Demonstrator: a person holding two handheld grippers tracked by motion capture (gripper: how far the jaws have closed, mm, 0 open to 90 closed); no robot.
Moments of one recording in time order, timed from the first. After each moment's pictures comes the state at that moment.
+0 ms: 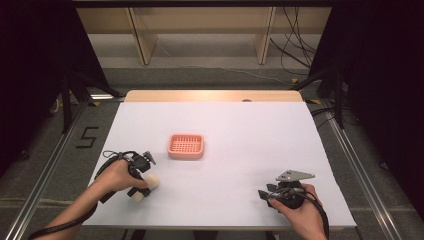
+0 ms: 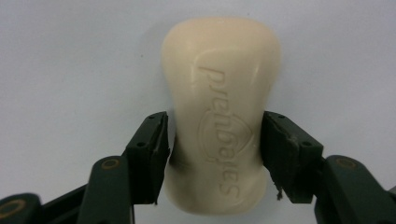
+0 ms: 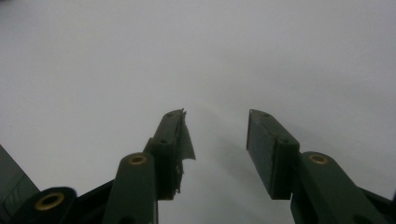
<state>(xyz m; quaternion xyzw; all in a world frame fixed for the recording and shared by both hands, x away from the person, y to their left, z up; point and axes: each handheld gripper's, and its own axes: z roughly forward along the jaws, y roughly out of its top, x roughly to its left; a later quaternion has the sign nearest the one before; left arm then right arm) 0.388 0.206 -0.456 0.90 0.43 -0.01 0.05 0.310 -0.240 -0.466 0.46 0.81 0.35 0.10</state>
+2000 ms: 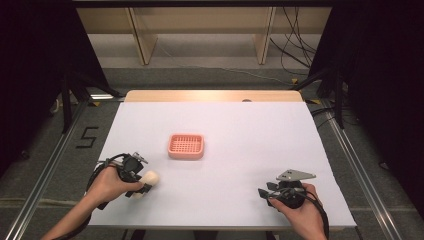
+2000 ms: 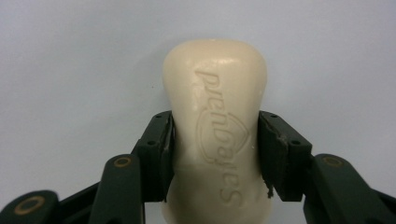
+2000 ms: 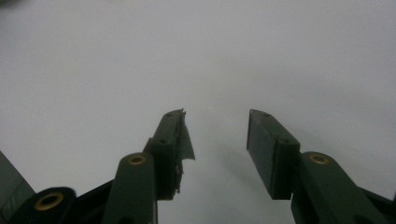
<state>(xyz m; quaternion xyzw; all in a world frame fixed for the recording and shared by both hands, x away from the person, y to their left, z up) 0.372 0.225 -0.450 0.89 0.42 0.05 0.17 0.311 -0.240 -0.465 0.46 0.80 0.37 0.11</state>
